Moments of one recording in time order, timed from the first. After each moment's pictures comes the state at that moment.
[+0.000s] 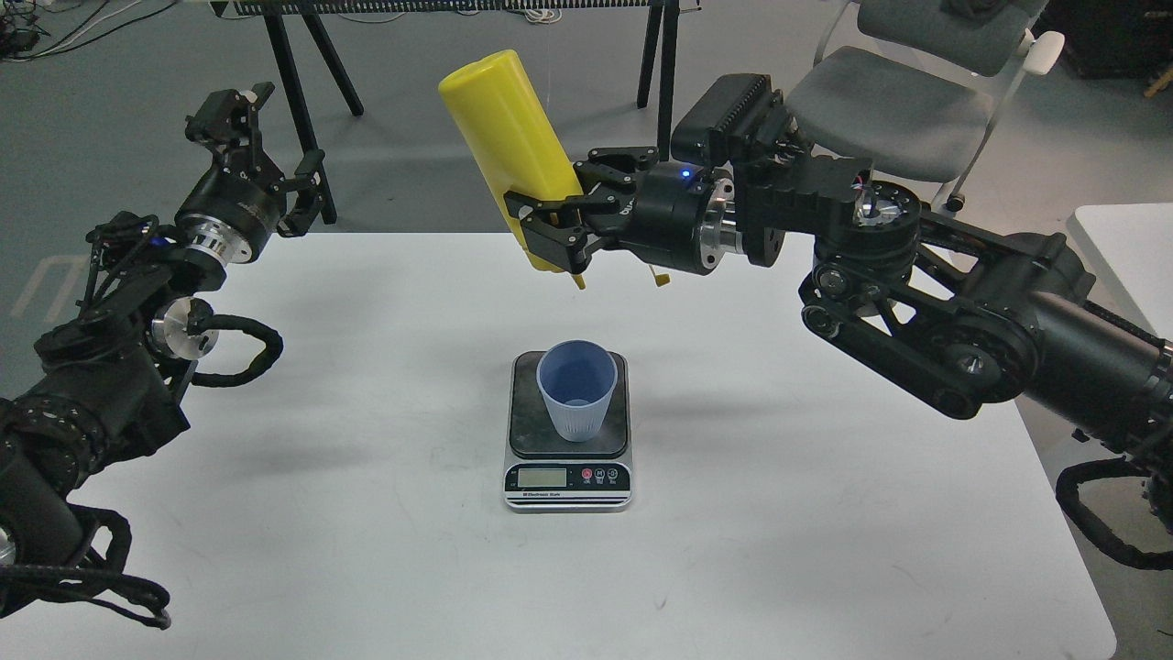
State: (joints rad) left arm -0.93 0.23 -0.48 -0.20 0.06 -0.49 -0.49; right arm 1.04 -0.28 0.53 1.29 -1.97 0.25 0.22
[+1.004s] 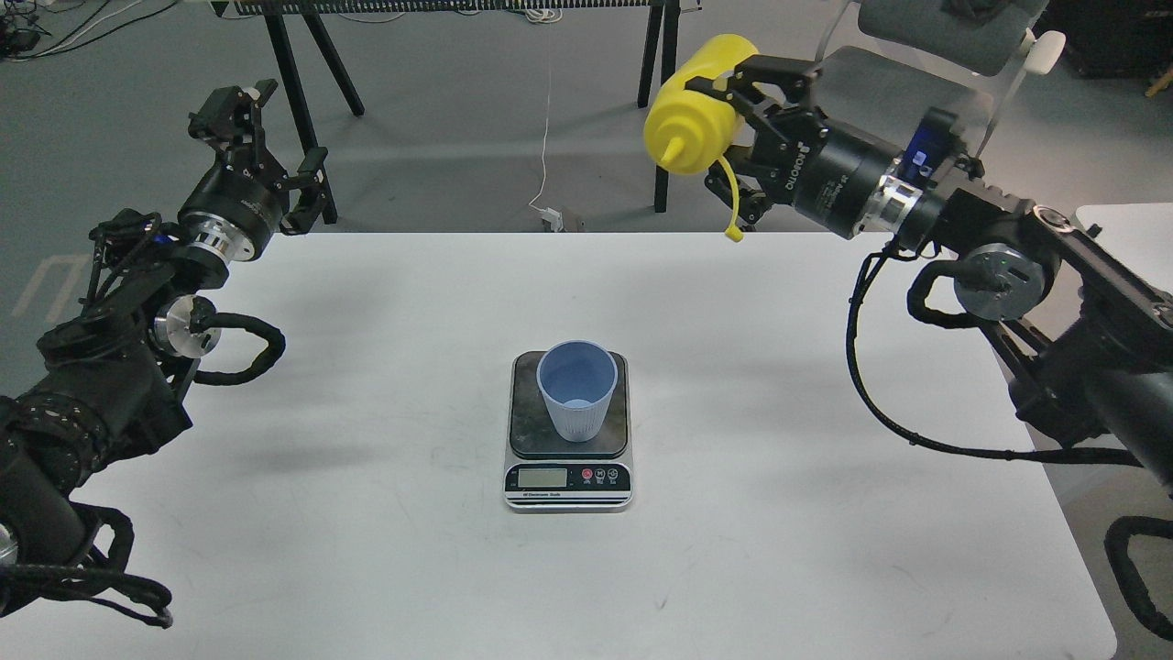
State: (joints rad) left arm -0.93 0.23 -0.48 -0.20 0.06 -0.49 -0.49; right arm 0.68 -0.37 1.00 1.12 -0.07 0.49 -0.03
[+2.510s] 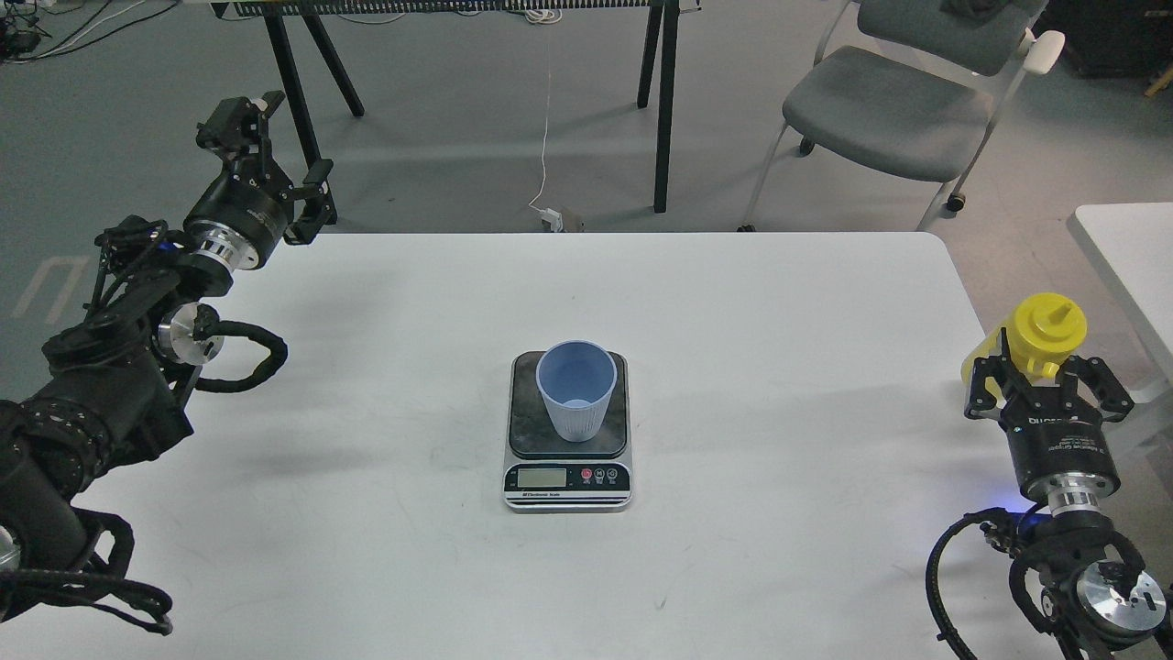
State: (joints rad) left arm -0.92 0.22 -0.47 -0.20 0.07 -0.49 -0.49; right arm 0.00 -0.23 1.45 1.03 0.35 0.49 0.10
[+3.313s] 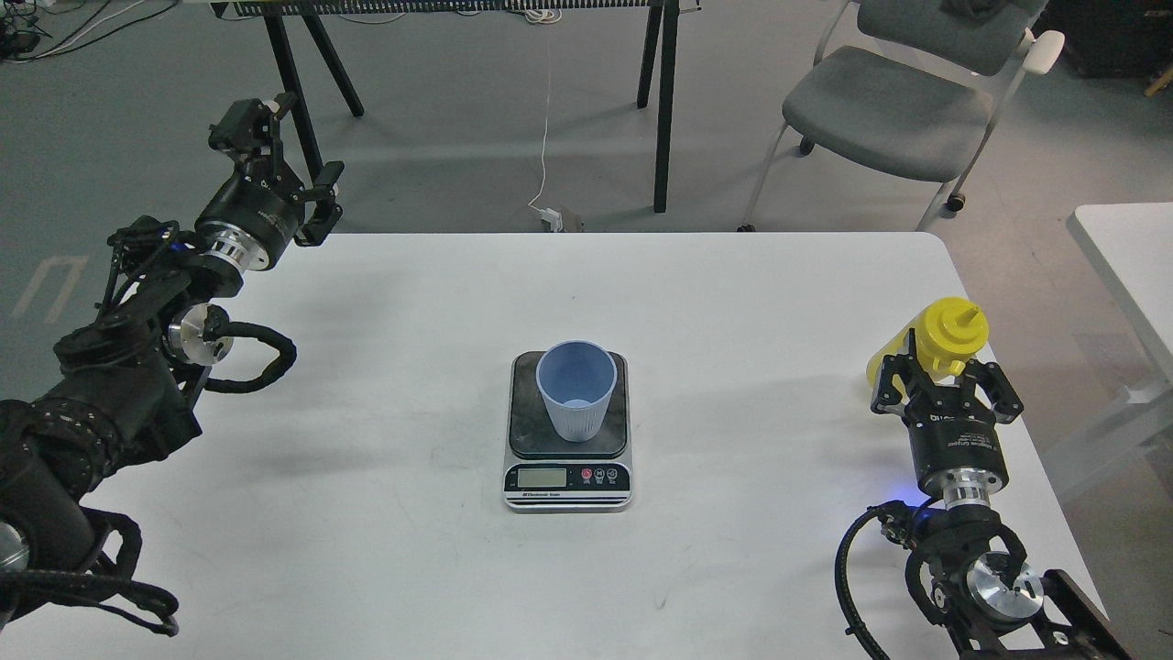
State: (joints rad) left arm -0.93 0.21 -0.46 -0.20 0.07 -0.49 -0.49; right arm 0.04 -0.06 1.36 1.03 0.35 0.49 0.17
